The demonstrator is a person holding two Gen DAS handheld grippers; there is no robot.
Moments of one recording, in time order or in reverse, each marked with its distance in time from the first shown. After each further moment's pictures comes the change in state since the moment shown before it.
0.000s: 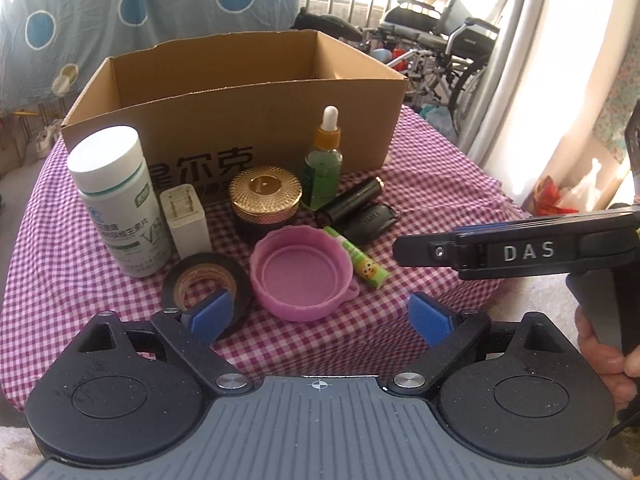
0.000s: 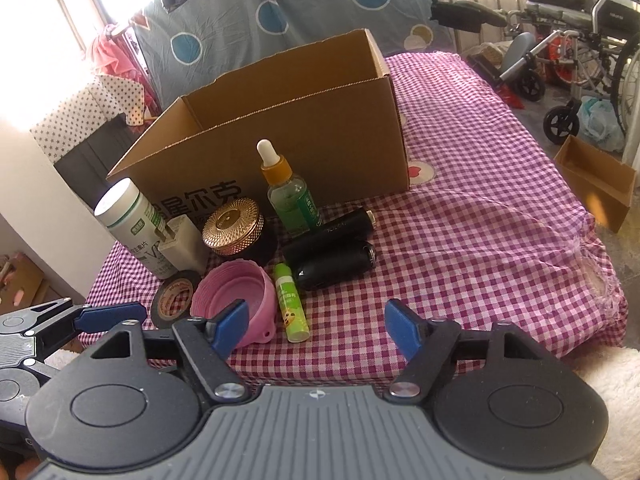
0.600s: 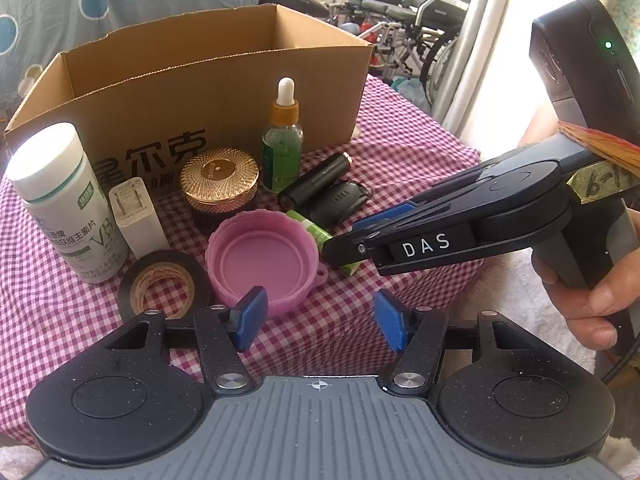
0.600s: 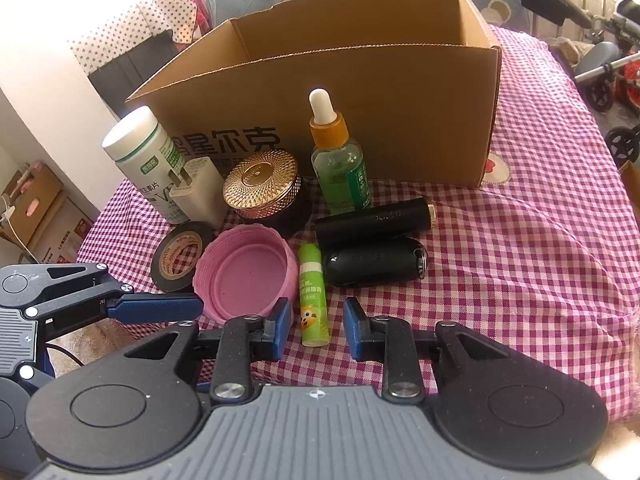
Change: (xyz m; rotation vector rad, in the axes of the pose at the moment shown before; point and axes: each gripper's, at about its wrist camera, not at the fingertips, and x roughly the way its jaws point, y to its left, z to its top) left arm 0.023 -0.011 0.003 0.055 0.065 -0.063; right arm 0.040 0.013 0.021 -0.198 0.181 0.083
